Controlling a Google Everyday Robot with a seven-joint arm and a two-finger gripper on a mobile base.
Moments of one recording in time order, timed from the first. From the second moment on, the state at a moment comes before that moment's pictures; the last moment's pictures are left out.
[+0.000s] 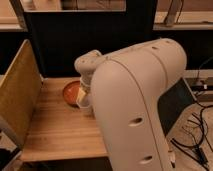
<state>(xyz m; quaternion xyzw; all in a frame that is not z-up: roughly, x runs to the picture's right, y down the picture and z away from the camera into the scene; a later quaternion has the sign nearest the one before) -0.094 0.031 0.837 -0.29 0.06 0.37 0.88</state>
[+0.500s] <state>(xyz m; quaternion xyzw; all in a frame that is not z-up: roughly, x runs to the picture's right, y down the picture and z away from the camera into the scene) -0.092 0.031 0.850 -0.29 0.07 0.37 0.88</state>
